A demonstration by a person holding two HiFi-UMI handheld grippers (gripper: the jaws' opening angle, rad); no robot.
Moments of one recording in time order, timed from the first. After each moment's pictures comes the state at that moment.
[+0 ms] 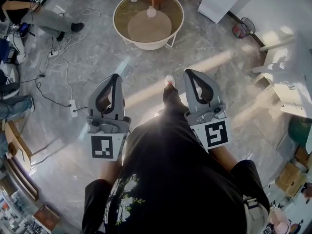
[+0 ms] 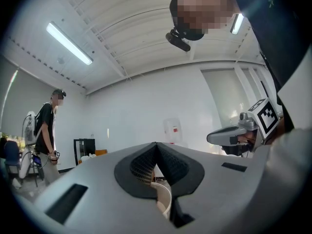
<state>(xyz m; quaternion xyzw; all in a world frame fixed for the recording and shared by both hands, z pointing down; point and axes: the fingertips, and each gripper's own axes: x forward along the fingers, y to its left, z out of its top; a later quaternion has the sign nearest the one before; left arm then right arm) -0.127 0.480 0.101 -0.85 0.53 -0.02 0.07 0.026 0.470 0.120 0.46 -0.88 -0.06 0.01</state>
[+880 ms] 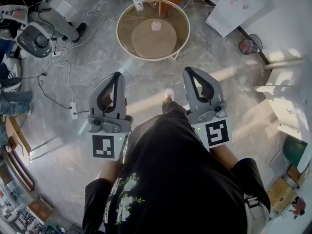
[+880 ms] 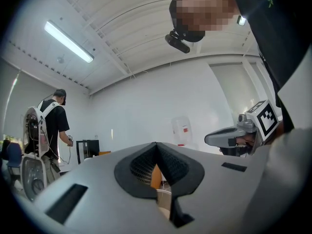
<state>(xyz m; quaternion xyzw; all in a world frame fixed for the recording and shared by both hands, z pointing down) -0.099 0.290 0.081 -0.83 0.56 -0.03 0.07 0.044 0.267 0.101 0.42 -0.91 -0.06 0.00</state>
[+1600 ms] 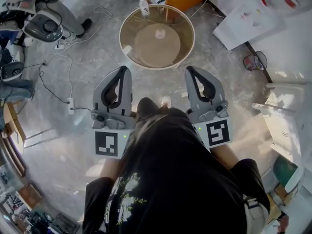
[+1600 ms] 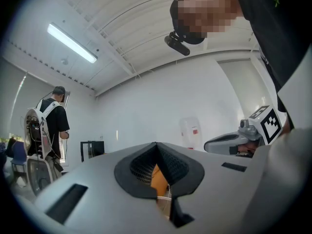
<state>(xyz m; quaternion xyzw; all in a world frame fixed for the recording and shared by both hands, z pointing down) -0.060 0.176 0.075 -0.80 0.59 -0.01 0.07 0.066 0.148 0.107 0.37 -0.93 -0.07 0.00</state>
